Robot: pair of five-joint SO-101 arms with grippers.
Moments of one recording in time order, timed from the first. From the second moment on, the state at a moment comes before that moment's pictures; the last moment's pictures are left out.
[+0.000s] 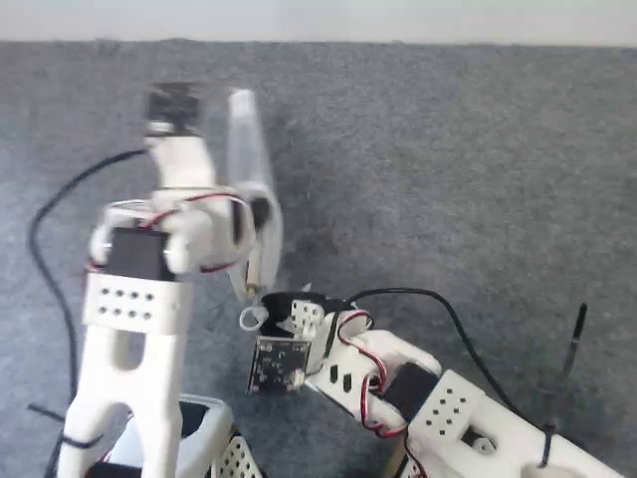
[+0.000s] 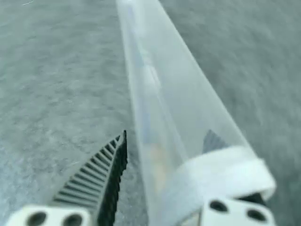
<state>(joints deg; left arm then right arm) 4.0 -35.2 27.2 77.6 10.1 -57.2 -59.5 78.3 18.9 37.9</state>
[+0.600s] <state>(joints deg) 11.4 -34.9 25.1 85.1 -0.7 -57.8 -69.1 78.9 25.6 38.5</state>
